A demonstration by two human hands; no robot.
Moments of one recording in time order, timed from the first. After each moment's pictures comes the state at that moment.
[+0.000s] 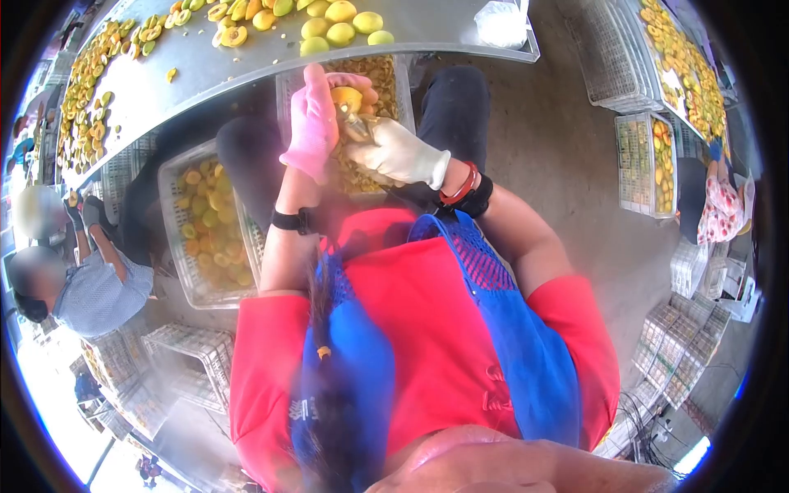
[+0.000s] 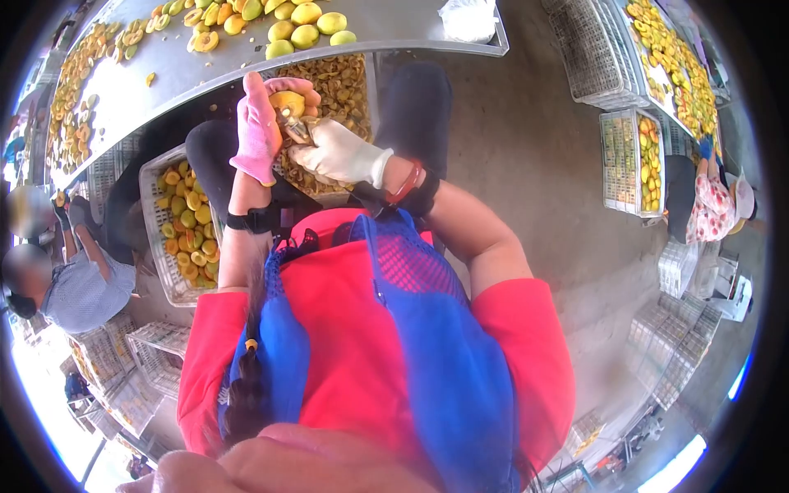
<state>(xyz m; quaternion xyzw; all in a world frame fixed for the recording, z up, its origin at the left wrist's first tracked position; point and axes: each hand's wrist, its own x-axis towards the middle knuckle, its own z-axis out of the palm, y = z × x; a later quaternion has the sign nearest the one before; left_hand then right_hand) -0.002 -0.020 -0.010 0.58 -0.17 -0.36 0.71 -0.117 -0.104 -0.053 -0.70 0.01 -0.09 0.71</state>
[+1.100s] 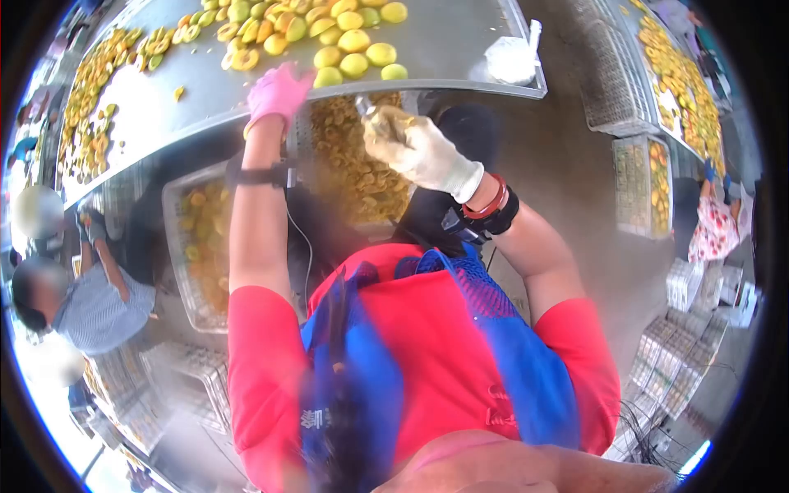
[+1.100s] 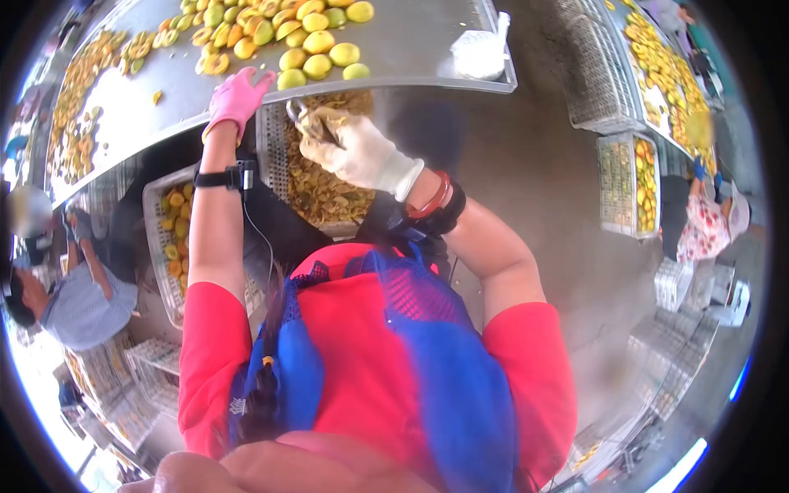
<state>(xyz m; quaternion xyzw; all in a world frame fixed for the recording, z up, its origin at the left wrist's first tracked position) 0.163 -0.045 -0.035 0.94 -0.32 -0.08 0.10 -0.091 -0.143 -0.003 -0.75 0.05 -0.09 0.65</state>
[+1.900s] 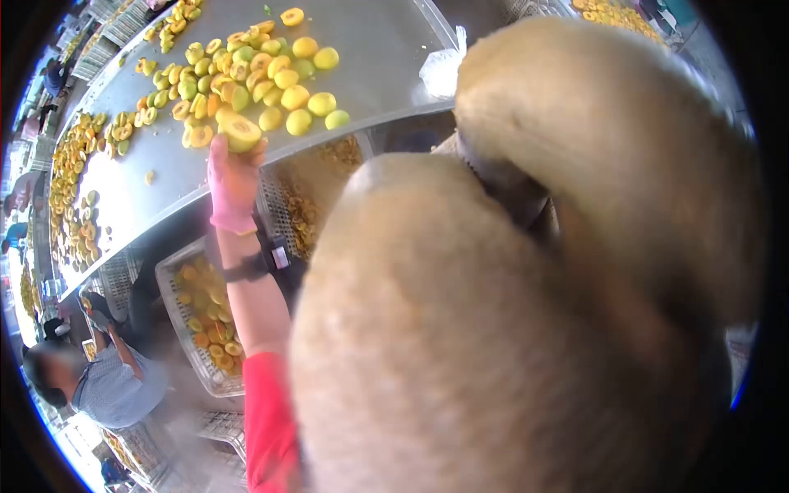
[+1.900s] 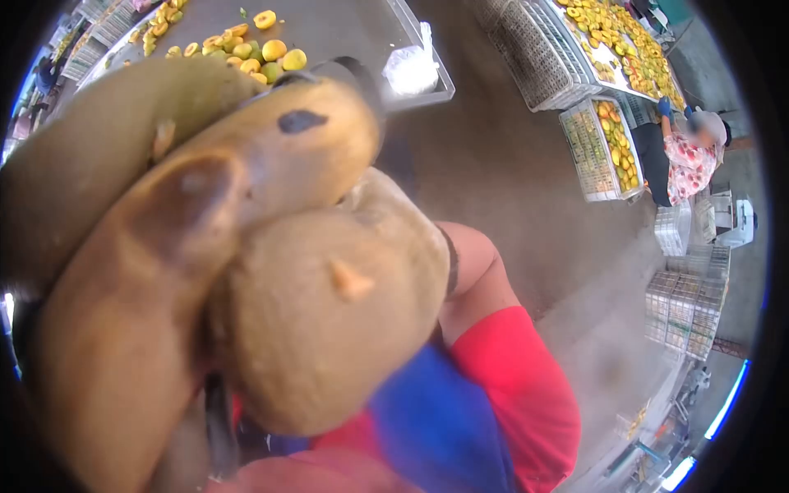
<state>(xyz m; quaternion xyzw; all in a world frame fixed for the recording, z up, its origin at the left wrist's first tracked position) 0.146 -0.029 -0.051 0.42 -0.17 -0.37 0.81 -0.160 -0.126 0.142 -0.35 -0.30 -0.27 0.84</state>
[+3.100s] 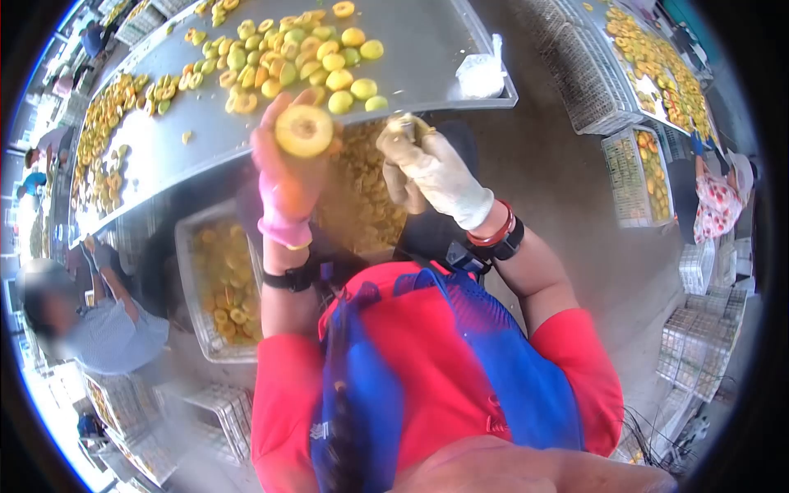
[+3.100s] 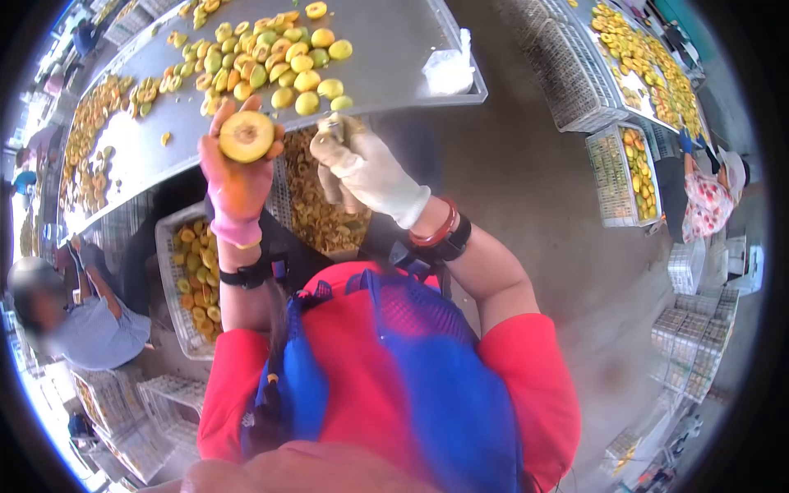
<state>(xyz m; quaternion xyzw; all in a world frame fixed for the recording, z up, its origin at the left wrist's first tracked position) 0.025 0.003 0.034 0.31 -0.27 -0.33 0.85 -0.146 -0.127 0.071 -0.58 0.17 -0.11 0.79</state>
